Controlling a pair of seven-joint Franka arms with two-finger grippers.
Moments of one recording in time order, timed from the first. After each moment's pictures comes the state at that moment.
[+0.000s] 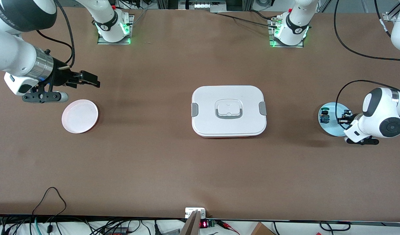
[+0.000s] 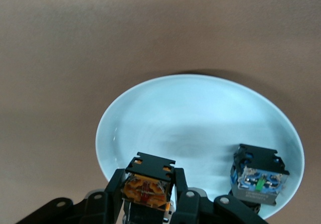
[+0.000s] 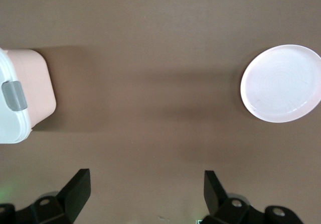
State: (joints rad) left arm 0.75 0.72 -0.60 -1.72 0.71 1.89 -0.15; right arm 0.17 0.11 -0.01 -1.62 0.17 1.59 0.19
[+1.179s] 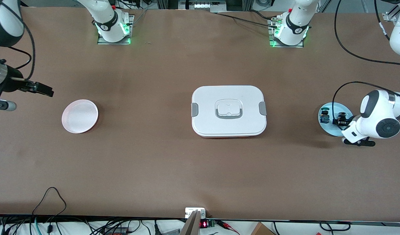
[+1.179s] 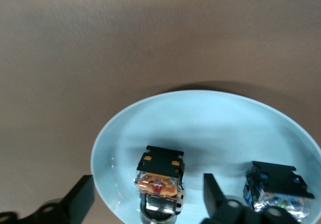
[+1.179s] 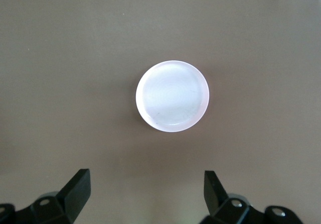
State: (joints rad) left arm 0.78 0.76 -0.62 -1.70 0.76 1.91 -0.09; right arm 0.04 0.12 -0.11 -1.63 -0.04 1.62 0.09
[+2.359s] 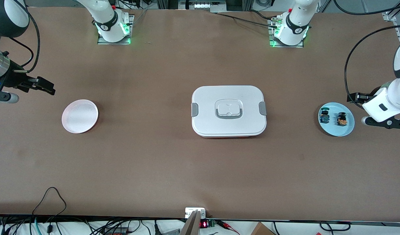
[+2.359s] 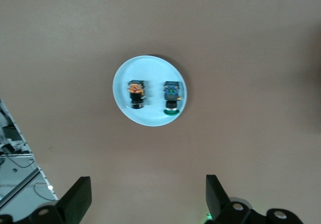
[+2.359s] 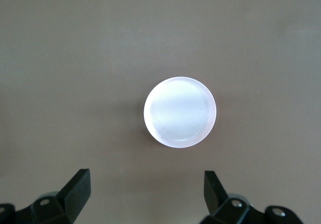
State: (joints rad) left arm 0.77 0.42 -0.96 -1.45 0.52 1.37 -0.04; right arm 0.09 0.02 -0.12 -1.77 -0.04 1.77 0.05
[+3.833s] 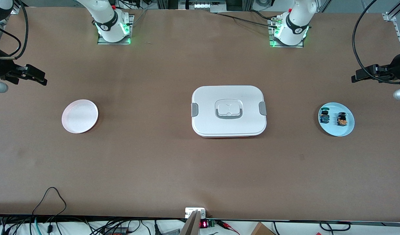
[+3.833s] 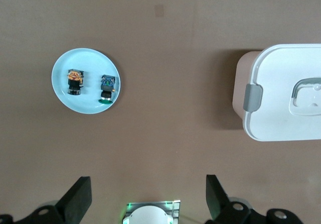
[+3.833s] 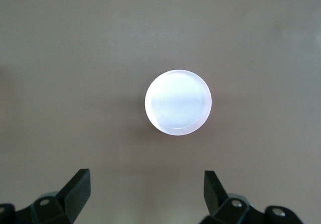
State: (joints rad) left arm 0.17 0.16 -0.12 -1.40 -0.07 1.35 0.01; right arm 0.09 0.01 -0.13 -1.66 -0.04 1.62 -0.01
